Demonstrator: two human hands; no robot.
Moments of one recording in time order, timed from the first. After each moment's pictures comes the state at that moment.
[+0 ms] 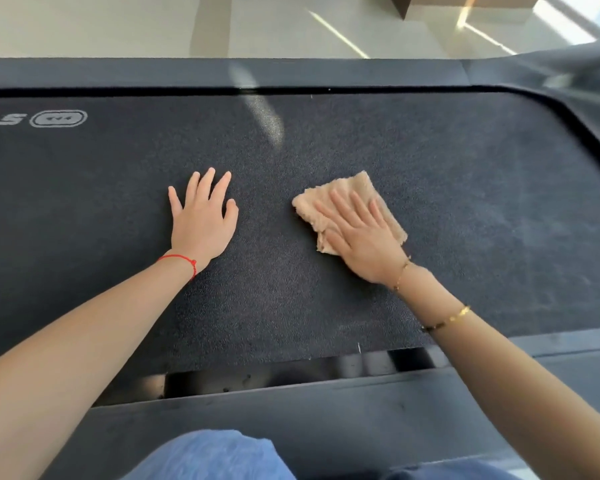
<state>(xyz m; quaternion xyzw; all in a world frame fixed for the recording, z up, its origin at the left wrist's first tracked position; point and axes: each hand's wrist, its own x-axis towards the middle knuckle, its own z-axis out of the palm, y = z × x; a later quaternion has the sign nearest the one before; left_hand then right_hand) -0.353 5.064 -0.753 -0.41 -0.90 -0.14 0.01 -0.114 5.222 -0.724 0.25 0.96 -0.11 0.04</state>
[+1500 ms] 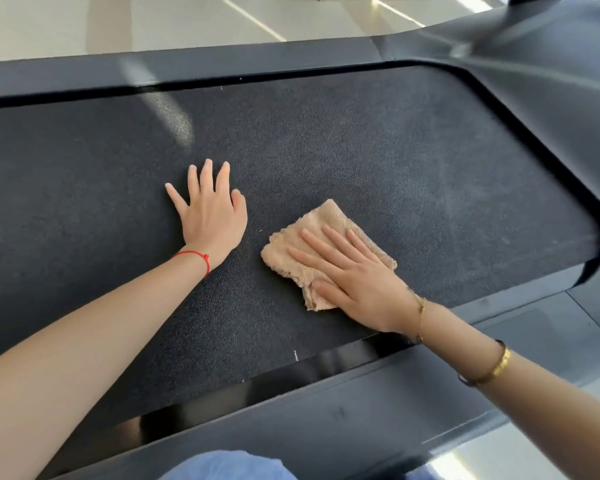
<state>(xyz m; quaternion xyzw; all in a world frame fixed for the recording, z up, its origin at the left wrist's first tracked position) -0.263 5.172 -0.749 -0.44 -0.88 -0.16 -0.03 -0.002 5.214 -0.727 0.19 0.97 -0.11 0.02</state>
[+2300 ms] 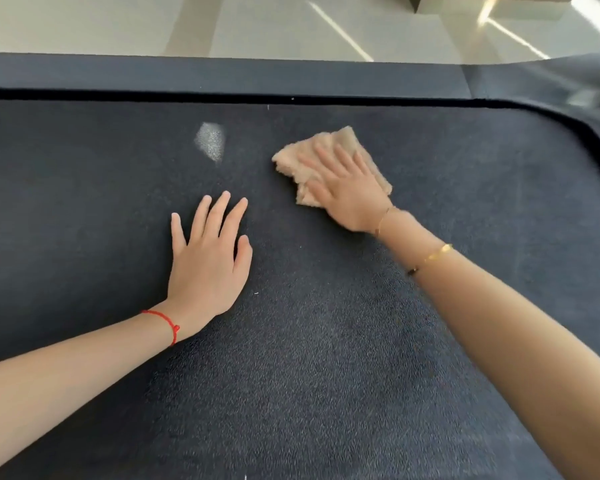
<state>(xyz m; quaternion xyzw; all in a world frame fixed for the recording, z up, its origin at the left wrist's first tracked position) -0.259 5.177 -0.751 -0.42 -0.90 -0.11 -0.01 -0.173 5.424 -0.734 0.19 0.98 -0.10 0.01</state>
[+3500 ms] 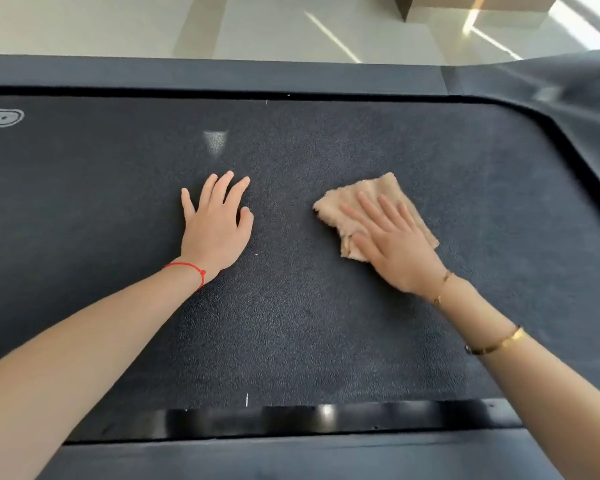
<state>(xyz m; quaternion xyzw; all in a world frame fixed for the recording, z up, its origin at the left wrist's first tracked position) -0.256 5.178 -0.746 -0.41 -0.90 -0.15 -0.01 -0.020 5.369 -0.735 0.23 0.97 -0.10 0.01</state>
